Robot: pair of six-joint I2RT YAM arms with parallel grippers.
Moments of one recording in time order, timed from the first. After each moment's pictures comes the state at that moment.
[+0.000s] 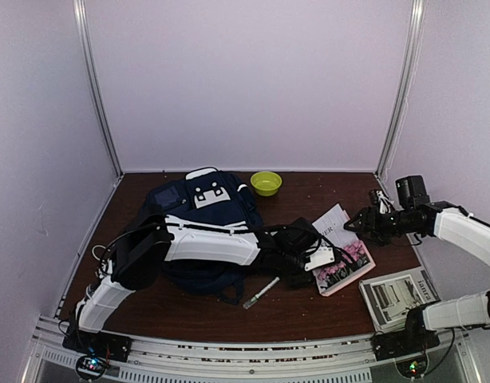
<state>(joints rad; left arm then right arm) -1.20 2.40 1.88 -0.34 0.00 0.40 0.12 1.15 0.74 -0.45 -0.60 0.49</state>
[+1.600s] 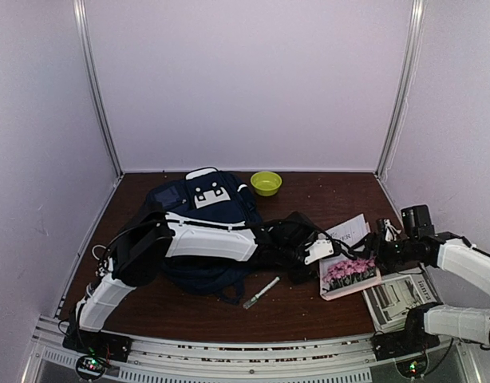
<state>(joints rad) -1.17 2.40 1.87 -0.24 0.09 0.39 0.09 0.98 0.46 -0.39 -0.58 0.60</state>
